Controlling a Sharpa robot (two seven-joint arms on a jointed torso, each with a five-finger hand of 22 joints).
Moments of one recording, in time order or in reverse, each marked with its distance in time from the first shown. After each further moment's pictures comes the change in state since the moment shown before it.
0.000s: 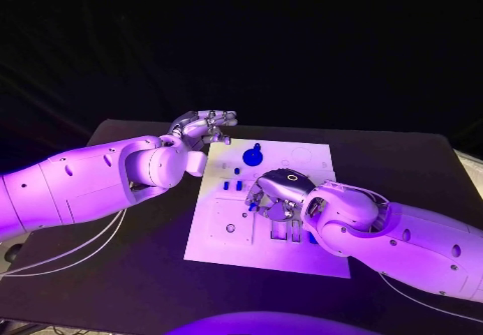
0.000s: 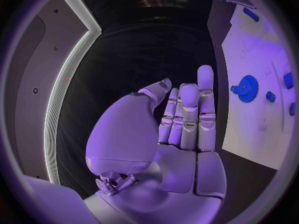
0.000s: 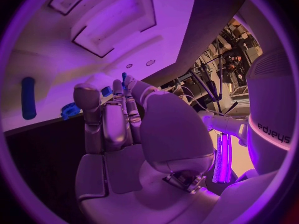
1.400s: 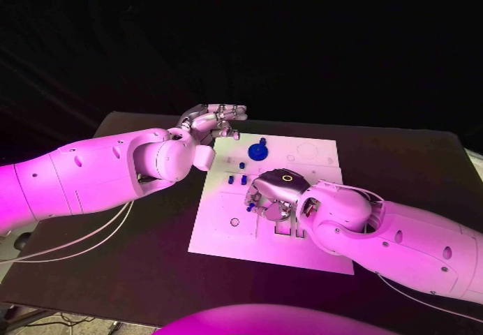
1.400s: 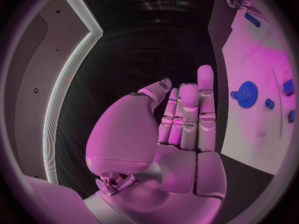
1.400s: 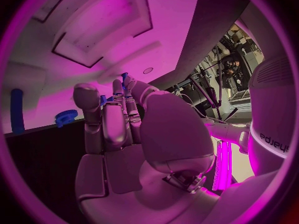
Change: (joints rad) left arm 0.000 0.002 0.000 0.010 -0.011 0.015 -0.004; left_hand 0.000 0.000 -0.003 -0.003 0.000 -0.004 0.003 0.004 0.000 -0.007 0.000 0.011 0.000 0.000 0.000 0.000 -0.003 0.000 0.000 0.000 -0.004 -0.002; right arm -0.013 0.049 -0.004 -0.024 -0.058 0.048 -0.026; right_hand -0.002 -0.002 0.003 -0.003 0.002 0.000 0.000 -0.006 0.001 0.000 0.007 -0.004 -0.004 0.004 0.004 0.000 -0.001 0.000 0.000 0.000 0.000 -0.003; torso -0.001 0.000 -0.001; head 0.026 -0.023
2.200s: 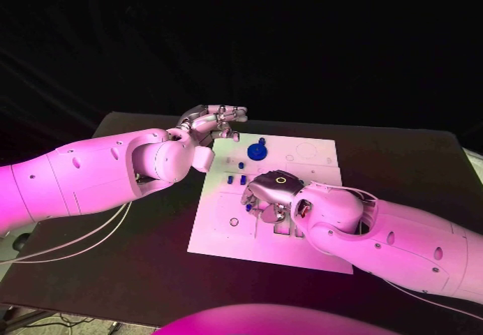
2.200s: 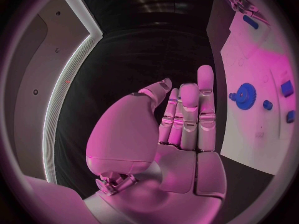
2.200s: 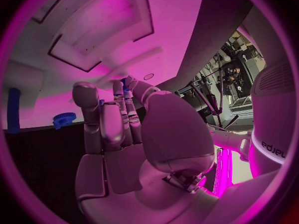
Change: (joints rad) left arm 0.000 -0.003 0.000 0.007 -0.023 0.009 -0.016; left_hand 0.004 0.004 -0.006 -0.006 0.000 -0.011 0.004 0.008 0.000 -0.007 0.000 0.006 0.000 -0.003 0.003 0.000 -0.006 0.000 0.000 0.000 0.000 -0.001; right arm 0.001 0.025 -0.007 -0.008 -0.052 0.048 -0.031; right_hand -0.041 -0.032 0.000 0.000 0.000 -0.129 0.036 -0.033 -0.025 -0.109 0.032 -0.039 -0.020 0.000 0.029 -0.012 -0.031 0.000 -0.015 0.026 -0.015 -0.033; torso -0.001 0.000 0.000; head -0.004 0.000
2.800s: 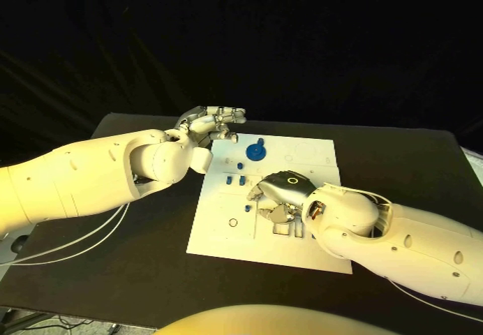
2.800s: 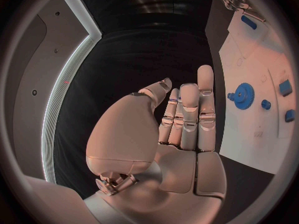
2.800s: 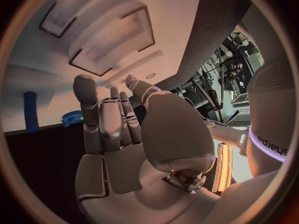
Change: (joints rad) left arm 0.000 -0.001 0.000 0.000 -0.007 0.004 -0.012; left_hand 0.000 0.000 0.000 0.000 0.000 -0.007 0.000 0.004 0.000 -0.011 0.004 0.004 0.000 0.000 0.000 0.004 -0.002 0.000 0.000 0.000 0.000 -0.001; right arm -0.004 -0.085 0.004 0.058 0.038 -0.057 0.002; right_hand -0.010 -0.010 -0.020 -0.020 0.000 -0.062 -0.002 0.010 0.006 -0.122 0.023 0.058 0.009 0.000 0.007 -0.023 -0.051 0.000 -0.021 0.014 -0.043 -0.070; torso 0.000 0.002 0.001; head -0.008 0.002
